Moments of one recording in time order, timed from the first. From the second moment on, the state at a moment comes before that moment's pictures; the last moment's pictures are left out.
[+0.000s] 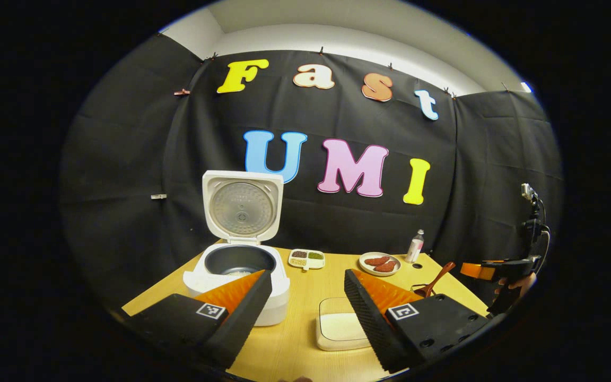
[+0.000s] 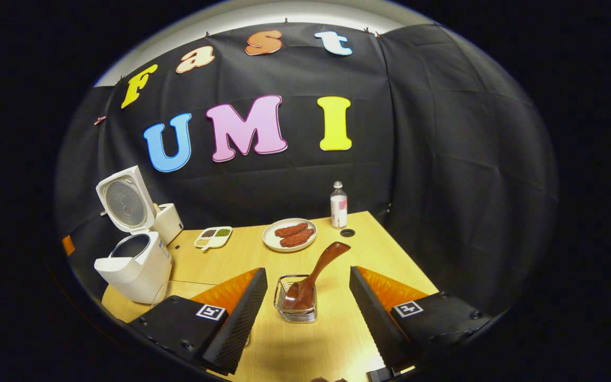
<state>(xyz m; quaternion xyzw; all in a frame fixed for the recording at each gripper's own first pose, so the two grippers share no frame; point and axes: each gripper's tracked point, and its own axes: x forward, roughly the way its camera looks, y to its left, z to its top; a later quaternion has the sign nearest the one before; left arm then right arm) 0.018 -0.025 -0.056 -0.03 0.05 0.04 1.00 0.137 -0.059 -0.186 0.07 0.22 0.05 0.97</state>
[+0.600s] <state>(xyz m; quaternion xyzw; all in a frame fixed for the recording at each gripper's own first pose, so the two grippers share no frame) -0.029 -0.006 -0.091 -0.09 0.08 0.21 0.97 0.229 -0.068 -0.297 0.11 0.33 0.05 0.94</state>
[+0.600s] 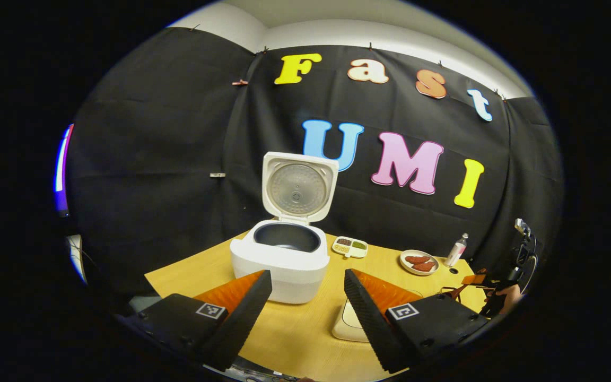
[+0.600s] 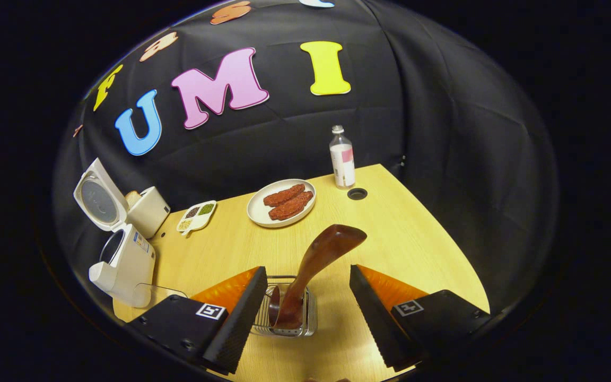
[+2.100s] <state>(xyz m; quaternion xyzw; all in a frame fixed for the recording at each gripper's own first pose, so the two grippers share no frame) -0.058 0.023 -0.134 -0.11 0.11 0.16 0.97 0.226 -0.033 -0.205 0.17 0.27 0.03 0.95</state>
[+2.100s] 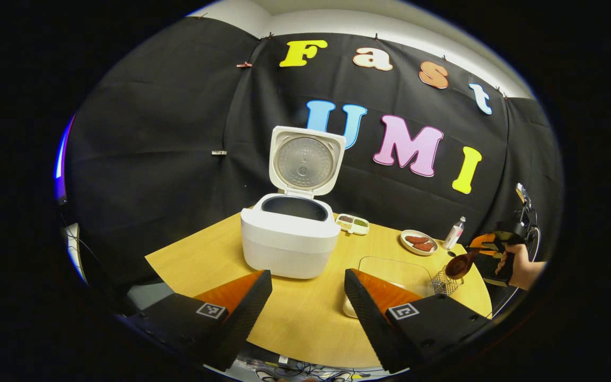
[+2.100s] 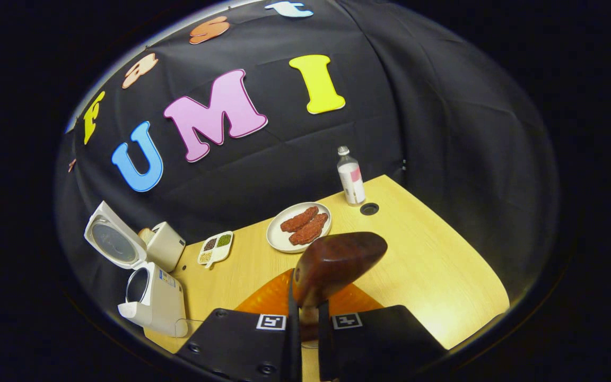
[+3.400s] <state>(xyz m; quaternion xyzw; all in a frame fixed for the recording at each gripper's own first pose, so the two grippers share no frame) -0.038 0.095 -0.161 -0.09 0.12 0.01 0.99 0.130 0.163 -0.281 0.13 0.31 0.06 0.94</state>
